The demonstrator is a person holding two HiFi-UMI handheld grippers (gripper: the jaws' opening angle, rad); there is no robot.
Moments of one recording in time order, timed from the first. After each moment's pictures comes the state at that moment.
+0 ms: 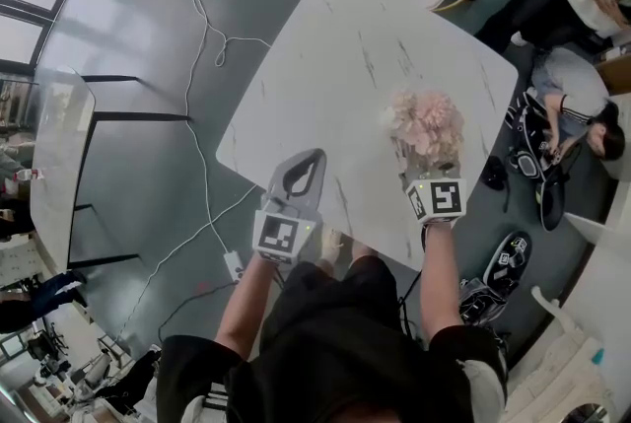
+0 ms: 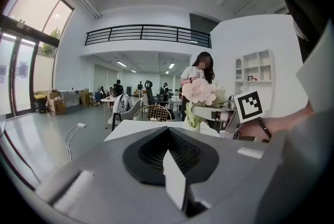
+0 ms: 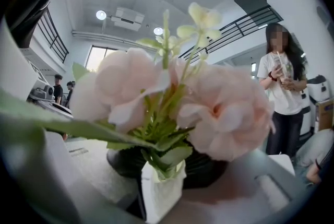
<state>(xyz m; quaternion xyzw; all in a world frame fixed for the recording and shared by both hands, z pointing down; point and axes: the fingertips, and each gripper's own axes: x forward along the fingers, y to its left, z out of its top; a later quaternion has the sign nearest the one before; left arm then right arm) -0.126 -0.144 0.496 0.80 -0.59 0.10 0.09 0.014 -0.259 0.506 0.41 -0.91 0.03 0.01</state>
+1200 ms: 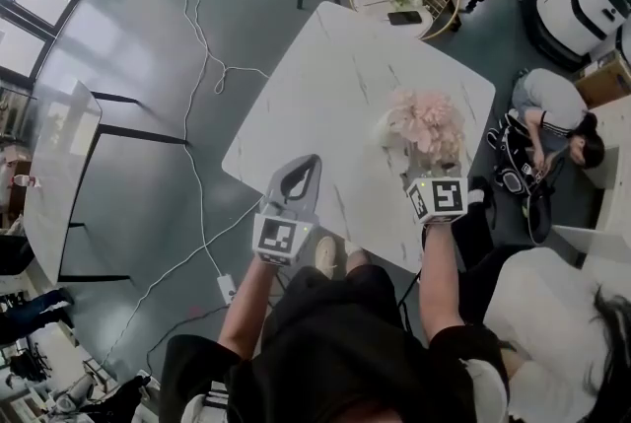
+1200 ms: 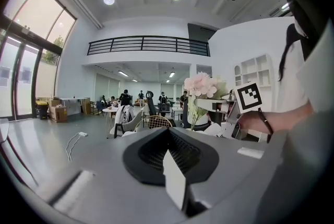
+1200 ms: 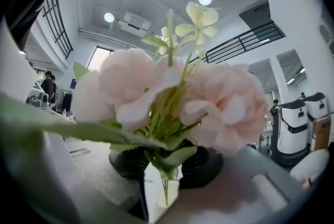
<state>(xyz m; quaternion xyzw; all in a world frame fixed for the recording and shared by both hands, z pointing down) -0.133 -0.114 0.449 0.79 -0.60 0.07 0.05 0.022 -0.239 0.421 0.43 -0.90 -0.02 -0.01</state>
